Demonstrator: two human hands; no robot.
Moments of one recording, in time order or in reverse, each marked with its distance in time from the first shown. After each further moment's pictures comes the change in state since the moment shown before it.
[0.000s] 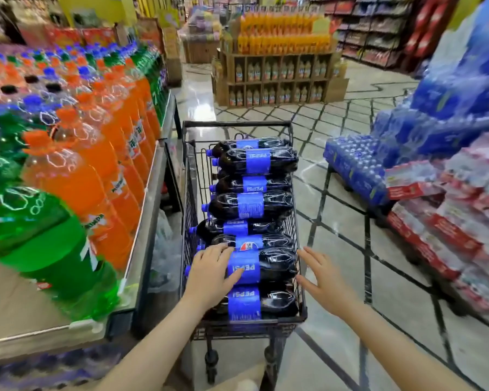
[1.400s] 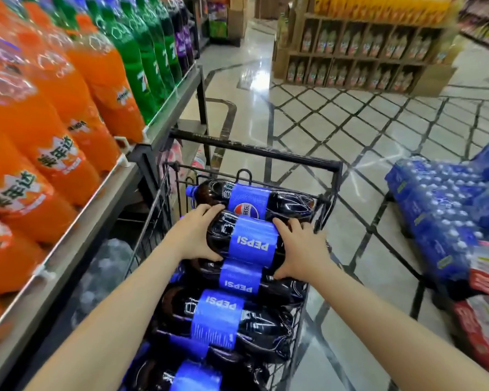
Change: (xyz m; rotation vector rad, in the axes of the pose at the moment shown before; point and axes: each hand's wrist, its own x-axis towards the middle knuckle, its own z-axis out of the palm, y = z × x) left_hand 0.414 -0.161 0.107 -0.165 -0.284 -0.280; right_hand 0.491 0.093 -0.044 -0.491 -0.239 -0.231
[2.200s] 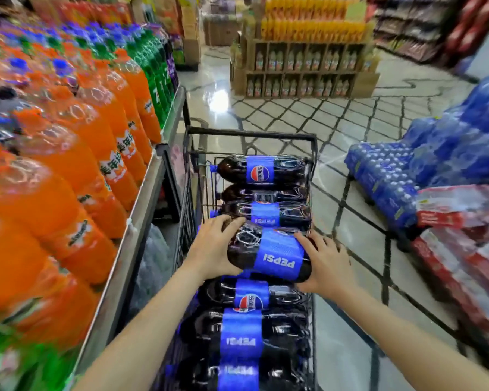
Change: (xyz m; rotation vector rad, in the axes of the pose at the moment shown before) left_hand -0.243 0.028 -0.016 0.021 0.183 0.292; right_hand -0.251 -0.142 0.021 0.123 0.227 0.218
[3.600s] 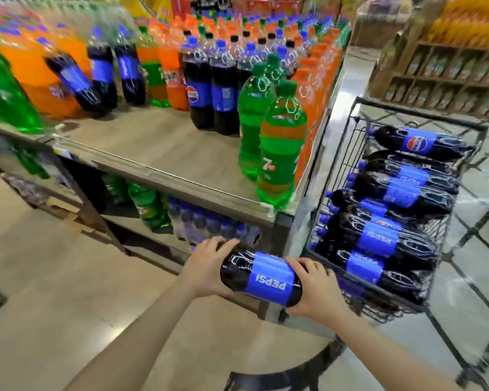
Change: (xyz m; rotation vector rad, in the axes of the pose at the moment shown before) left_hand -0.569 0.006 -0.115 0.127 0.024 -0.486; right_hand -0.312 -0.346 0.037 0.059 -0.291 -0.510
